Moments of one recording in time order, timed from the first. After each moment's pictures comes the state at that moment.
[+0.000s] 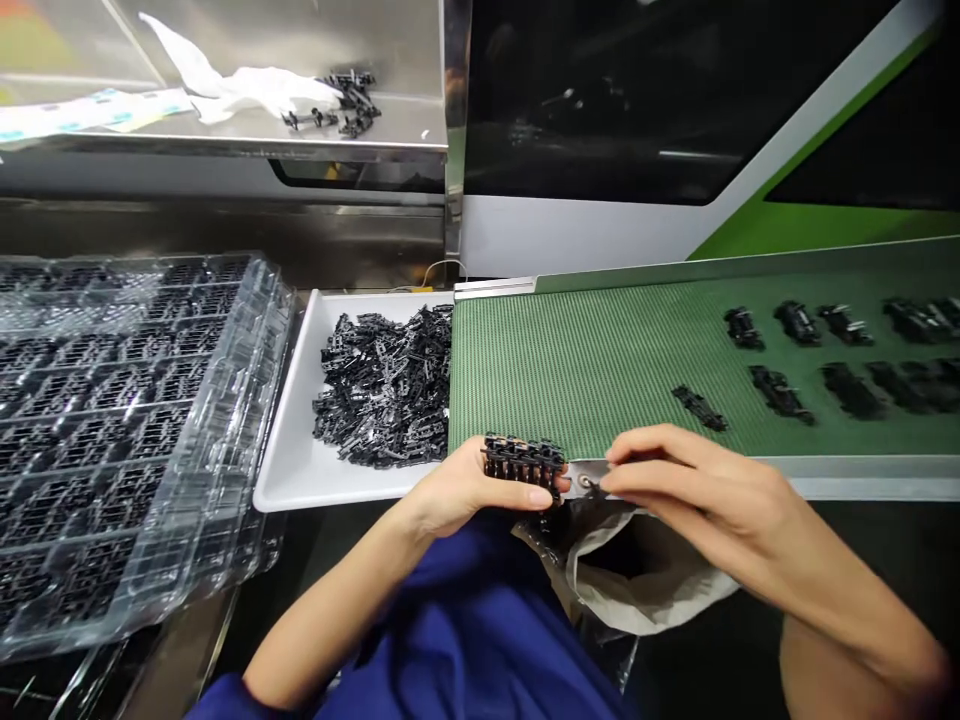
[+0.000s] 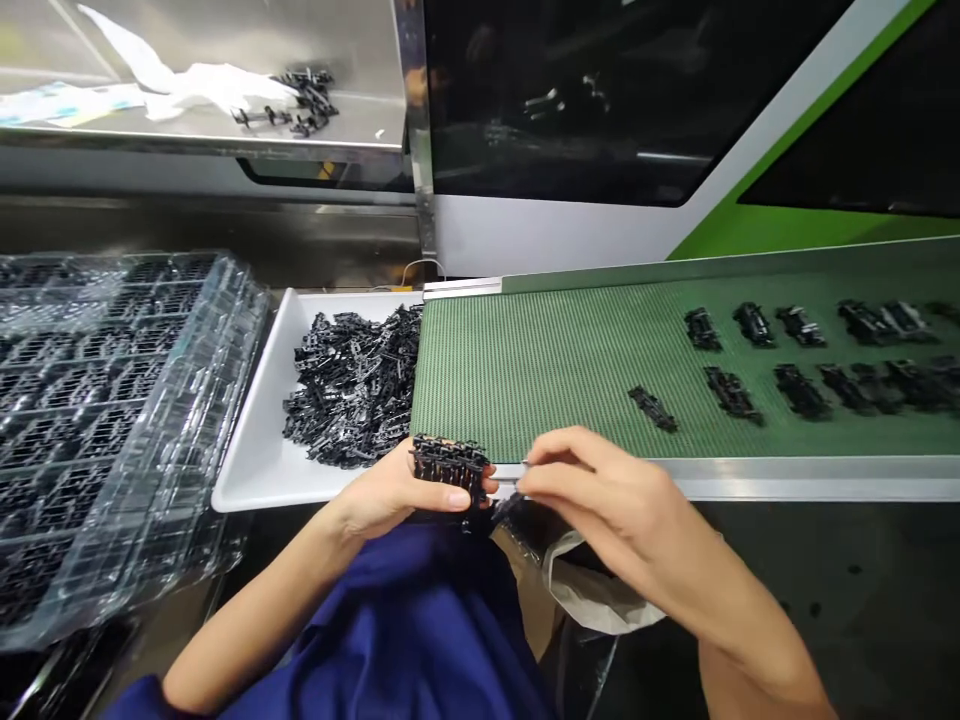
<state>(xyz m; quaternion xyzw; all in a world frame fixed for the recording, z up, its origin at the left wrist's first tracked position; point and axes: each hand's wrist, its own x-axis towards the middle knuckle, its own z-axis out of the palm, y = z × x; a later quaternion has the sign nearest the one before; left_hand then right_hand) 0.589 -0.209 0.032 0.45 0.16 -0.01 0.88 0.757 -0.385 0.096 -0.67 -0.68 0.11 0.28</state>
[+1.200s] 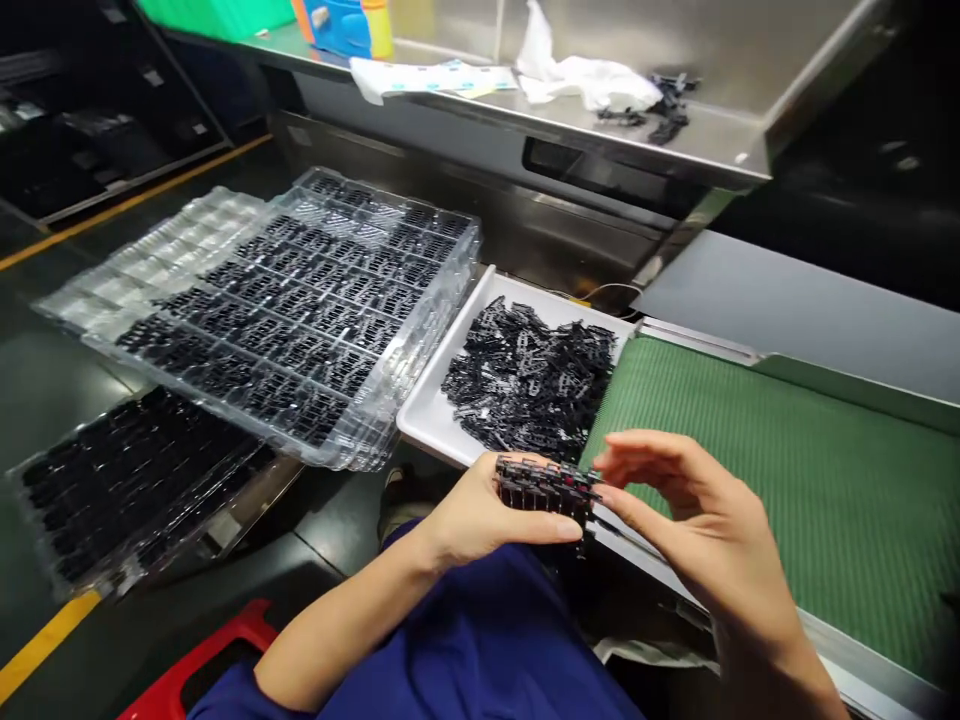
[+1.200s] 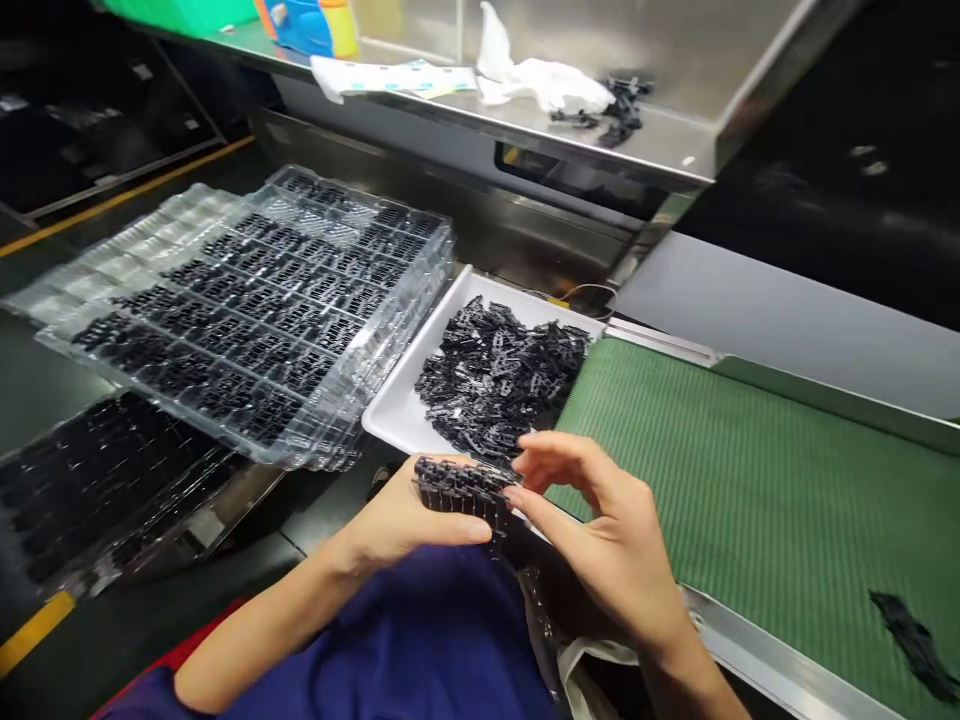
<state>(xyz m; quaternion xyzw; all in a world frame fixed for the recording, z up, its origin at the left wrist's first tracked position) 0.454 -0.198 0.033 0.43 0.28 0.26 0.82 0.648 -0.253 0.063 -0.56 -0.62 0.31 0.45</state>
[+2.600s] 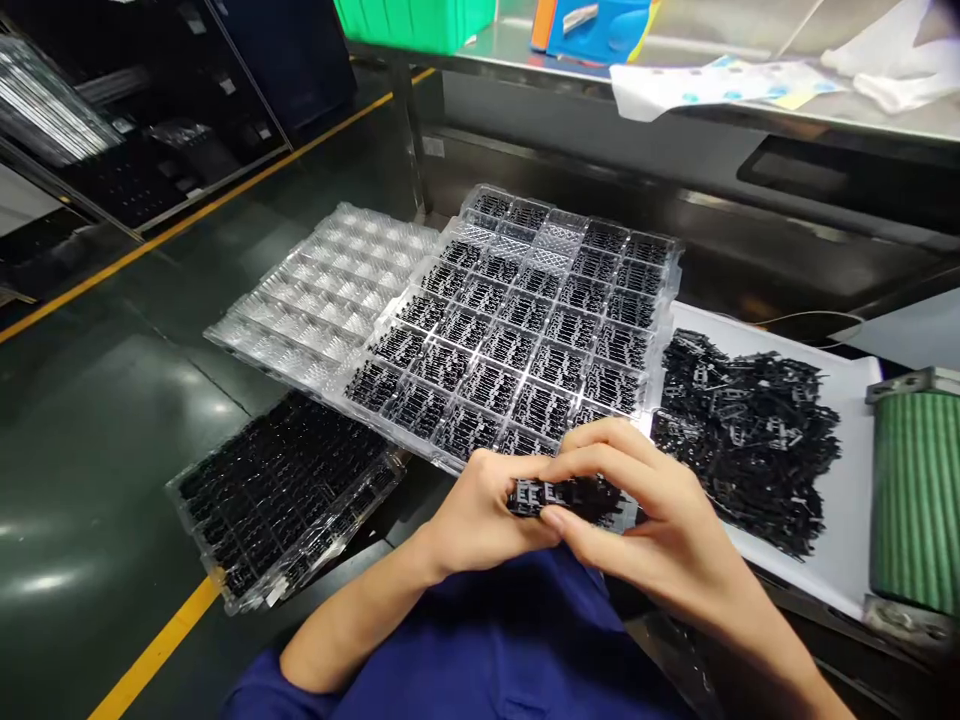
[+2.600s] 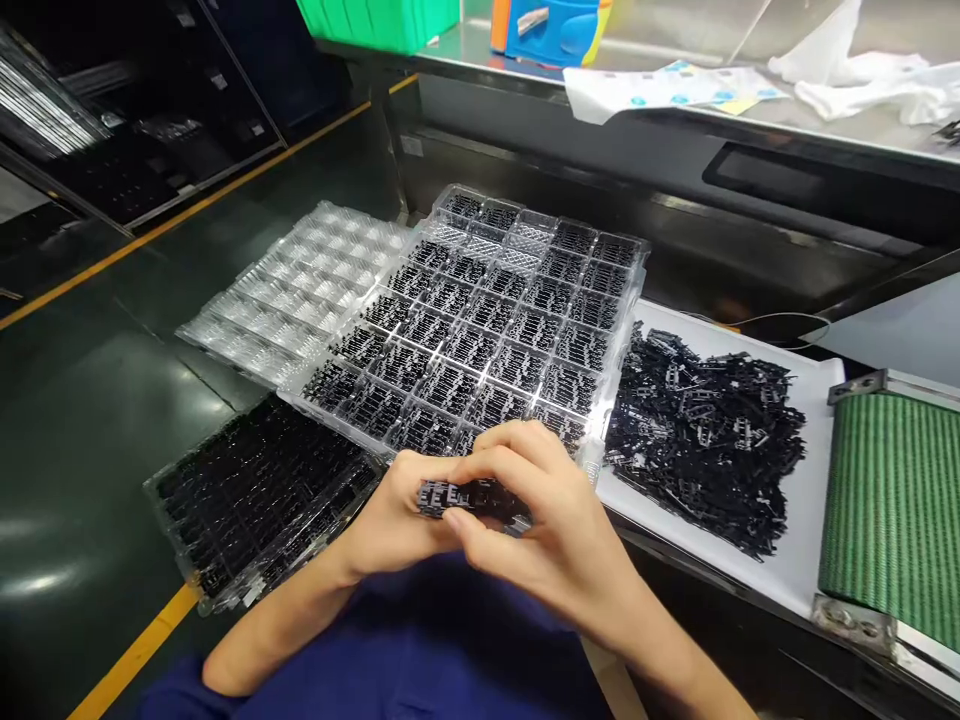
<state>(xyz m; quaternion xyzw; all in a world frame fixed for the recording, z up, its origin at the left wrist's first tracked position) 0.117 -0.073 0.050 0.64 0.31 0.30 0.64 0.292 -0.100 0.092 -0.47 -0.77 0.26 0.36</state>
